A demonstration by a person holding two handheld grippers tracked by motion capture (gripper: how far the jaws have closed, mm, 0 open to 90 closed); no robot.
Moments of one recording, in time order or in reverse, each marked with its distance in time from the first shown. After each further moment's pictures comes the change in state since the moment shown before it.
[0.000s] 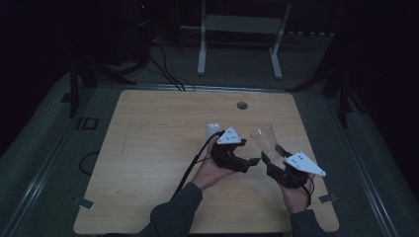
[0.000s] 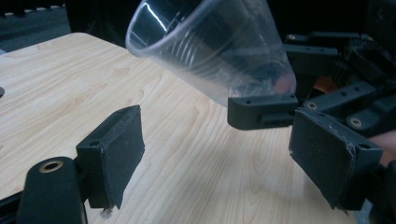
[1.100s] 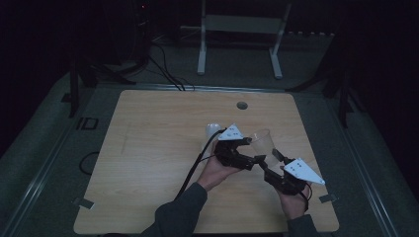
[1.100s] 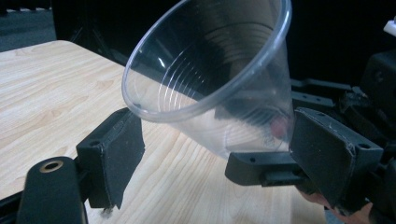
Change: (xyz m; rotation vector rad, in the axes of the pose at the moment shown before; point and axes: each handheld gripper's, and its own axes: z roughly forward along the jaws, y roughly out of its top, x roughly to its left) left arm -0.003 0.008 0.006 -0.057 -0.062 -0.066; right arm 0.013 -0.008 -0.009 -0.051 0.029 -0.001
